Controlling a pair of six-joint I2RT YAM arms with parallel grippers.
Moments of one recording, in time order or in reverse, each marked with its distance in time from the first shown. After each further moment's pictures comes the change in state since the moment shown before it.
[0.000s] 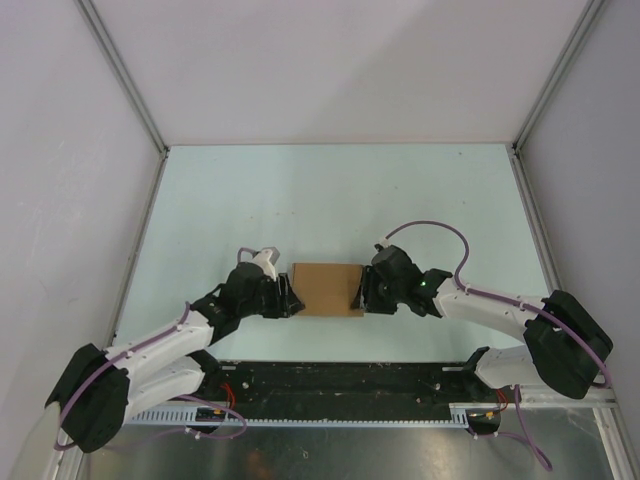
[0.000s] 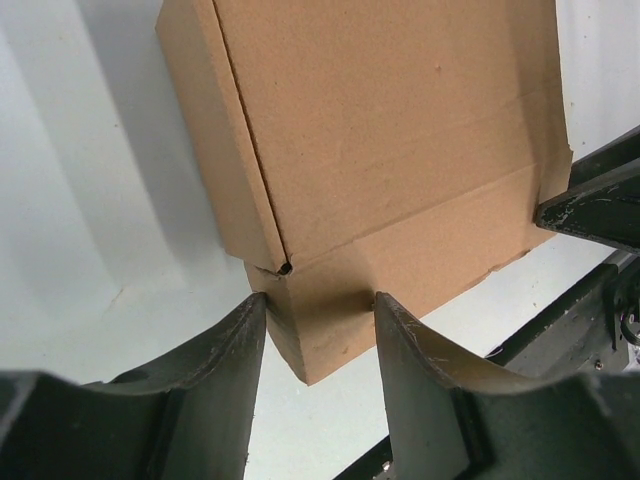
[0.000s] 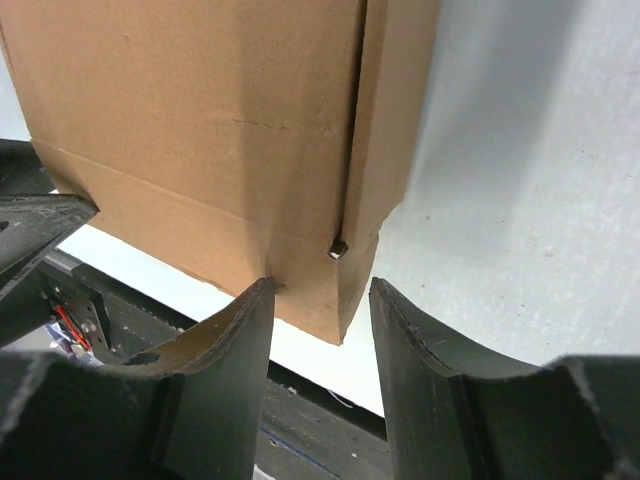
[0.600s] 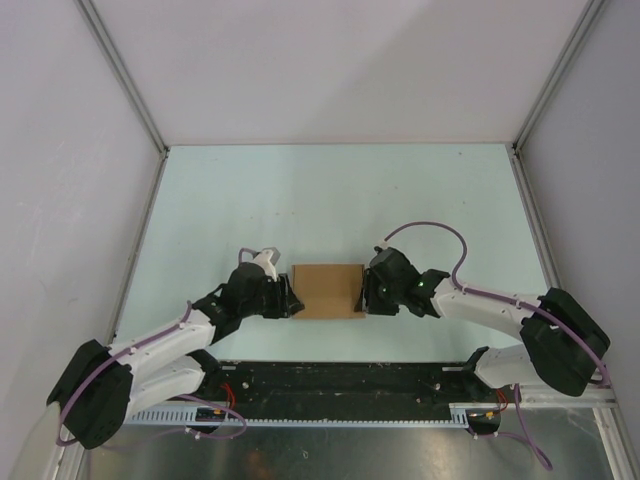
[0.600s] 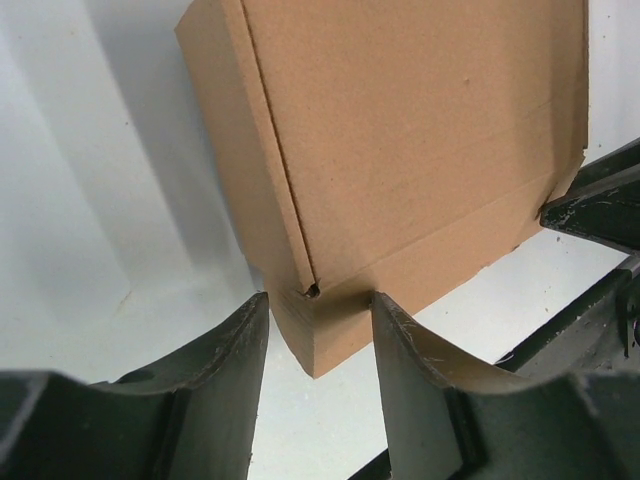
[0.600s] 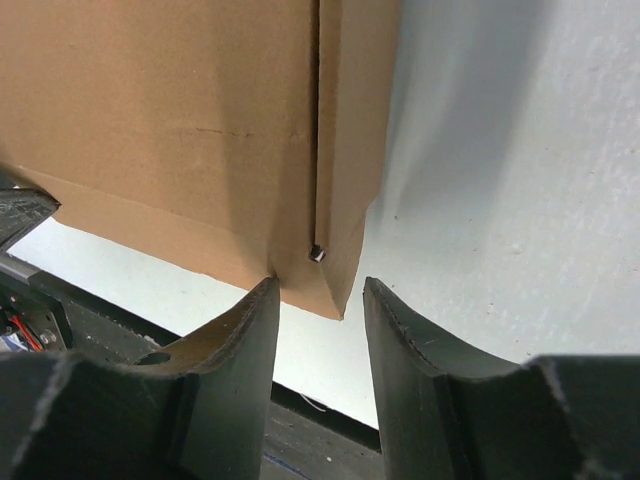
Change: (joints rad) left arm -0.002 0.024 -0.003 0.015 -0.017 0.000; right arm 0.004 0.012 0.000 -0.034 0.045 -0.033
